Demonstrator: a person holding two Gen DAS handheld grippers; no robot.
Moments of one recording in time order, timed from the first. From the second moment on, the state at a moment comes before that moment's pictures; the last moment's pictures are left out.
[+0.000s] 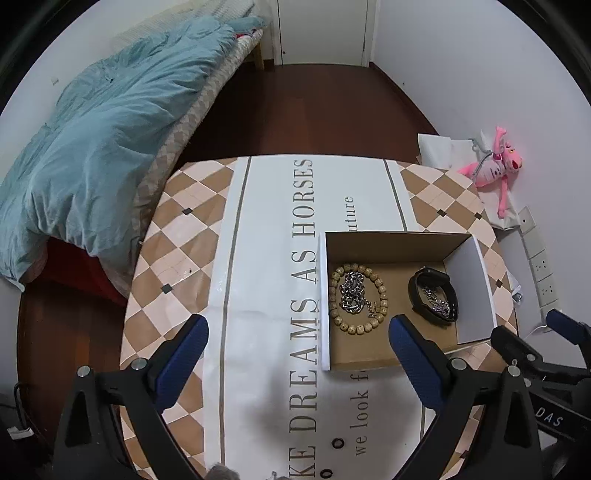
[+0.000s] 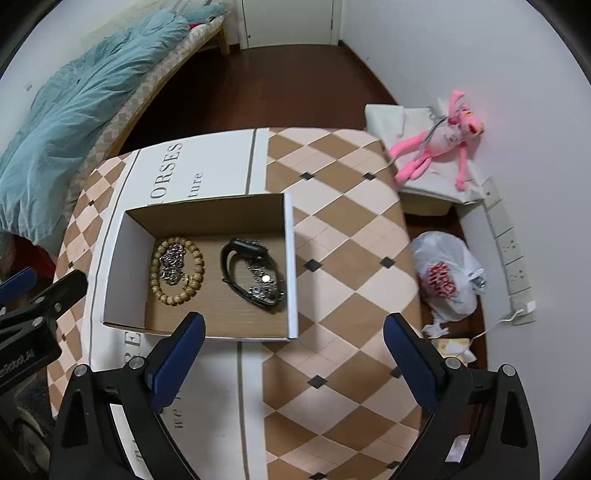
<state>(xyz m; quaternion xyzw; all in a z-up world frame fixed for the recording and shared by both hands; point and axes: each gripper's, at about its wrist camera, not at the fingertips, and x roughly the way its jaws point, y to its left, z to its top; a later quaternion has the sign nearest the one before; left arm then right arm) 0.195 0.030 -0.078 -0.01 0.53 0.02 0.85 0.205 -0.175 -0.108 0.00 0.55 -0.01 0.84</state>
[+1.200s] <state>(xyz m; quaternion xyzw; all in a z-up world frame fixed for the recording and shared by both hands) 0.054 0.019 -0.161 0.02 0.59 0.03 0.80 0.058 -0.182 -0.182 0.04 0.59 -0.02 0.81</state>
